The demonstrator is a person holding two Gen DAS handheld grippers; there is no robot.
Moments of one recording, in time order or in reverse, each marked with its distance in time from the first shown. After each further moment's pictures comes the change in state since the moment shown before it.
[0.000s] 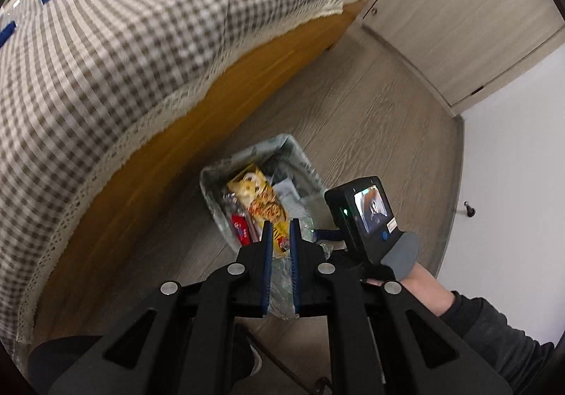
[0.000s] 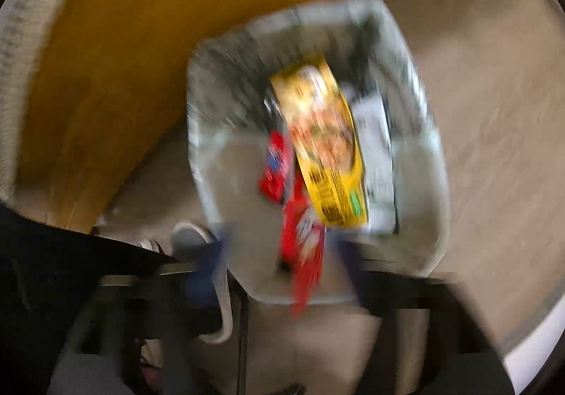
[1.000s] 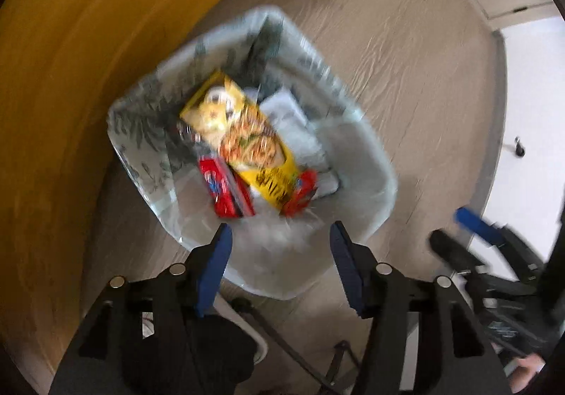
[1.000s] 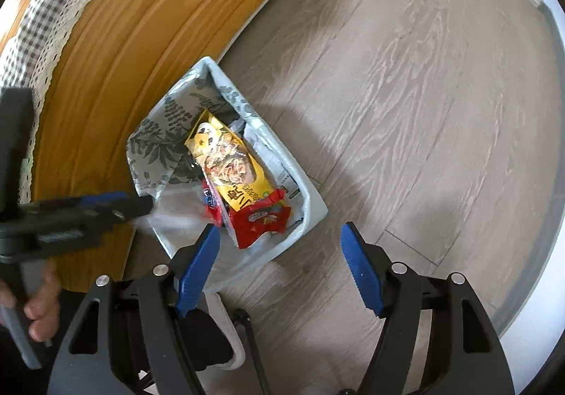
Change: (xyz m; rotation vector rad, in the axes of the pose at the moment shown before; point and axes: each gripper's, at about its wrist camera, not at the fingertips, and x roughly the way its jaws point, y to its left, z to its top) left arm 0.227 -0.026 0.001 0.081 0.438 0.088; right arm -0.090 -0.101 -0.066 0.389 -0.255 -0.039
